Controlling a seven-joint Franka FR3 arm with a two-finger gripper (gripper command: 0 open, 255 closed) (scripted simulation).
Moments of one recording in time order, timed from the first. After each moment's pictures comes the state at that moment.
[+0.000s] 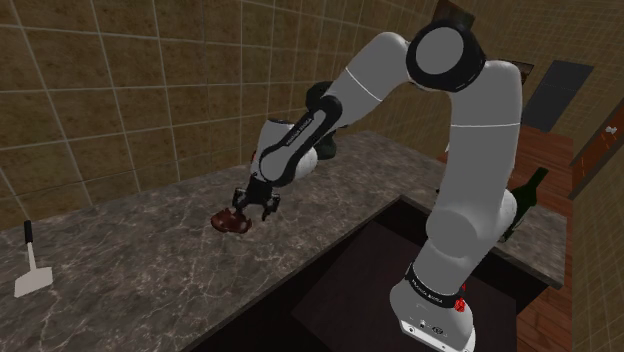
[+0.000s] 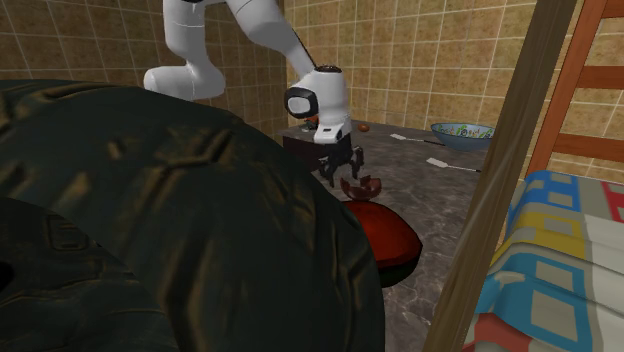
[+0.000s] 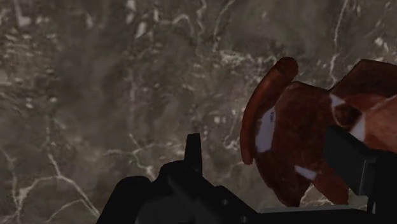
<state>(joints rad) -0.30 0.37 0.46 -2.32 0.04 2.78 0.79</state>
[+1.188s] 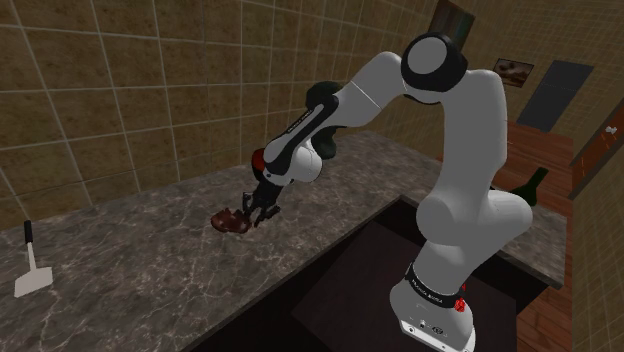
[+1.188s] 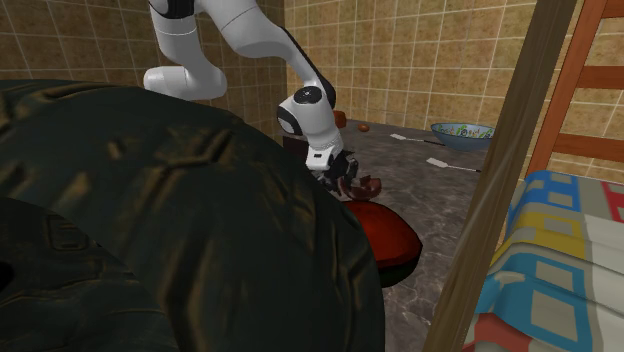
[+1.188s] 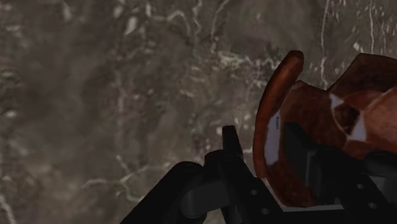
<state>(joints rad) -0.65 0.56 0.73 -2.31 0.36 2.83 0.34</state>
